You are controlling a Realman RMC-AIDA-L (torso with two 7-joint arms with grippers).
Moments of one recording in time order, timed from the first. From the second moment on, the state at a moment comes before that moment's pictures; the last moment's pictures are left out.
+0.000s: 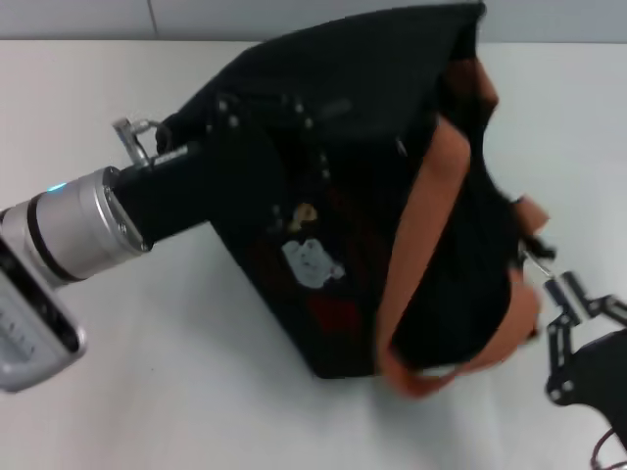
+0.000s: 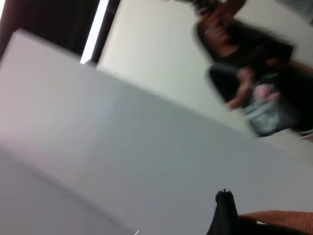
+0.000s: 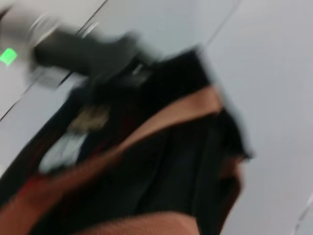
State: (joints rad) left arm -0.66 -2.08 0.40 0.15 1.87 1.87 0.31; right arm 0.08 2.09 -0.23 0.37 -1.79 -1.80 -0.73
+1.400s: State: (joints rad) left arm -0.38 -2.06 0.28 0.16 1.92 2.00 -0.52; right arm 0.23 2.08 -0.34 -0.01 -1.80 -2.04 0.32
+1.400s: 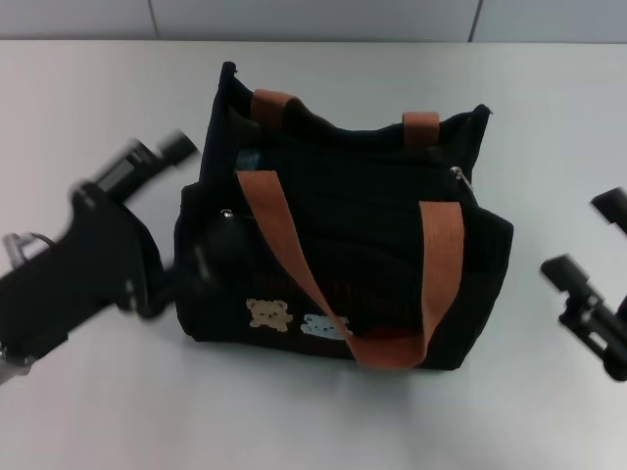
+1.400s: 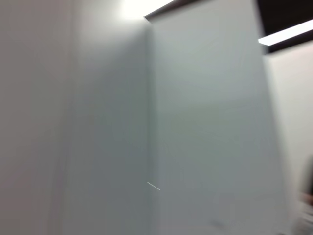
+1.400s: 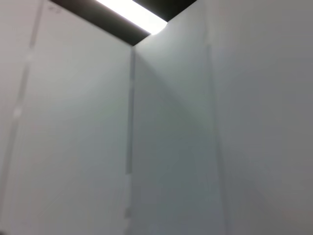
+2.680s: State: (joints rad) left arm -0.37 -2.07 0.68 0.44 1.94 1.98 -0.79; right arm 0.34 2.08 -0.64 -0.30 -1.91 -1.94 0.75
